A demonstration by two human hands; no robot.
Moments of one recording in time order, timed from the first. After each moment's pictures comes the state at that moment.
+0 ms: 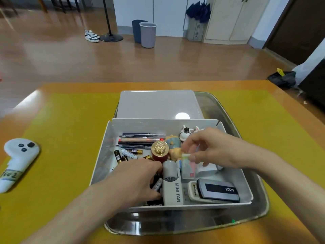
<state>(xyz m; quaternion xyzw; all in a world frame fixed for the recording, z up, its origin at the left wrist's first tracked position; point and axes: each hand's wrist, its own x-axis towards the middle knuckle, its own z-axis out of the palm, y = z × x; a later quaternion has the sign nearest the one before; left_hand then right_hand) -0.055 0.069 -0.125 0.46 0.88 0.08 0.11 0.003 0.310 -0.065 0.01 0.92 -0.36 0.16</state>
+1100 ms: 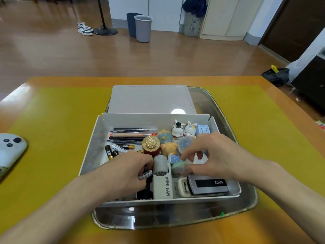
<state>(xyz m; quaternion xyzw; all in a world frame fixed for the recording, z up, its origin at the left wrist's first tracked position) -0.060 0.073 -0.117 0.45 0.87 0.11 0.18 0.036 0.321 -0.079 -0.10 0.98 -0.19 0.03</state>
